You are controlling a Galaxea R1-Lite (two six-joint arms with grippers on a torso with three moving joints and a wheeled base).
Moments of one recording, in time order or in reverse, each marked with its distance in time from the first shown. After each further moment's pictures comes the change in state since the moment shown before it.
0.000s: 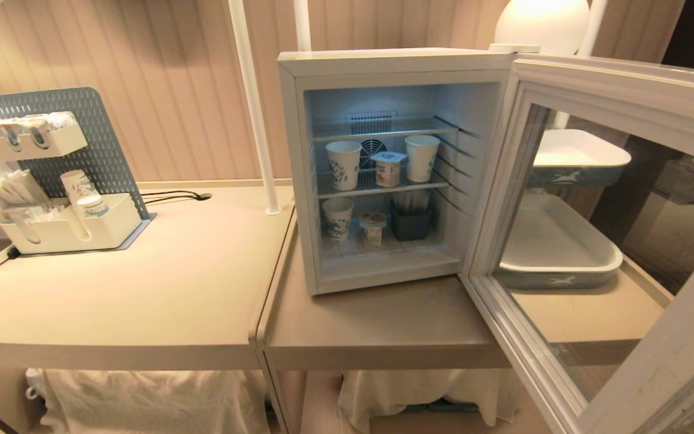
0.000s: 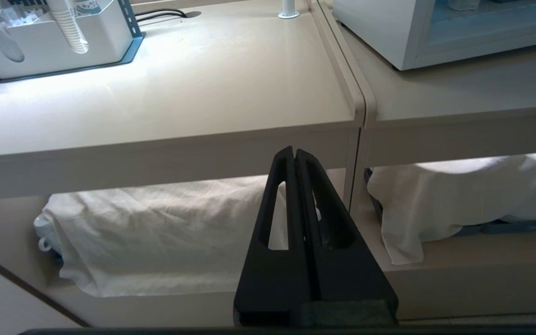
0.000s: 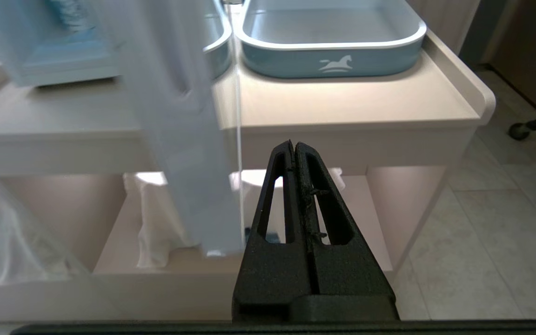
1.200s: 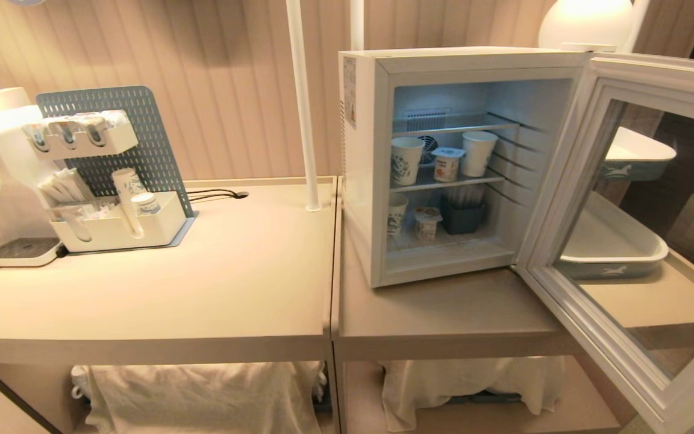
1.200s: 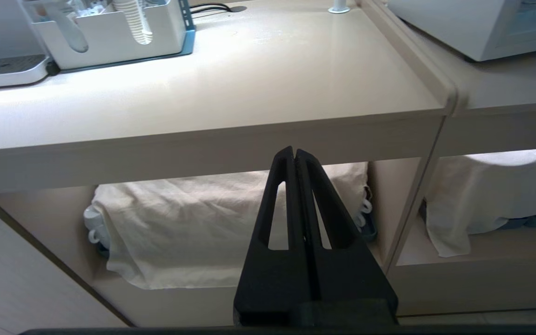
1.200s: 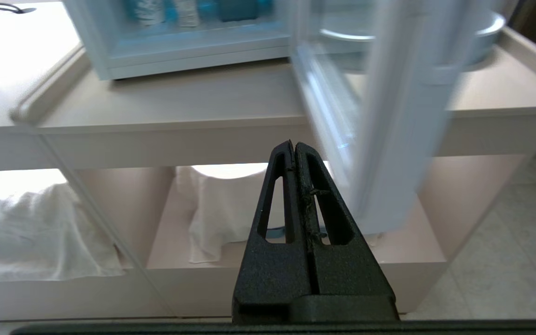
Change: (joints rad) left arm 0.000 0.000 -0.001 0.000 0.000 -0.019; right arm 0.000 0.000 0.000 0.000 0.000 0.000
